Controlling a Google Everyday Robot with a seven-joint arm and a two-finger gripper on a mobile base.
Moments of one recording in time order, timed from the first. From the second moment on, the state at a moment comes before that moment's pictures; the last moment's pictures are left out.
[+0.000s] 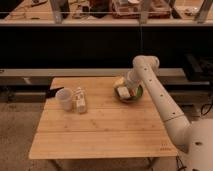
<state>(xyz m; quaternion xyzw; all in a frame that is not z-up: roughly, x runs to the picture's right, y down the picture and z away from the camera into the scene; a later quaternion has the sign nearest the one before) 0.134 0.006 0.904 -0.12 -0.27 -0.55 0.78</state>
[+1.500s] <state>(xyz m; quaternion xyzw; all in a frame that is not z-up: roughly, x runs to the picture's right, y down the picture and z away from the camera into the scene) 0.195 0.011 0.972 -0.18 -0.23 -0.47 0.83</state>
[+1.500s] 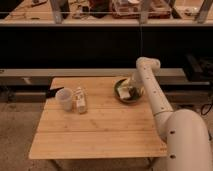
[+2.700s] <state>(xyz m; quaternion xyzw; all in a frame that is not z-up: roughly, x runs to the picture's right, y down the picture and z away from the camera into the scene) 0.179 0.022 0.990 -0.21 -0.23 -0.41 0.86</state>
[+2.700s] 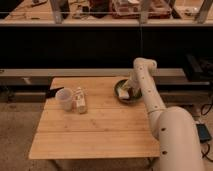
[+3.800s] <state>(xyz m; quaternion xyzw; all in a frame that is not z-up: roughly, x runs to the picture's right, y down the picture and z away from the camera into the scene) 0.166 0.014 0.984 -0.19 -0.26 -0.40 0.86</state>
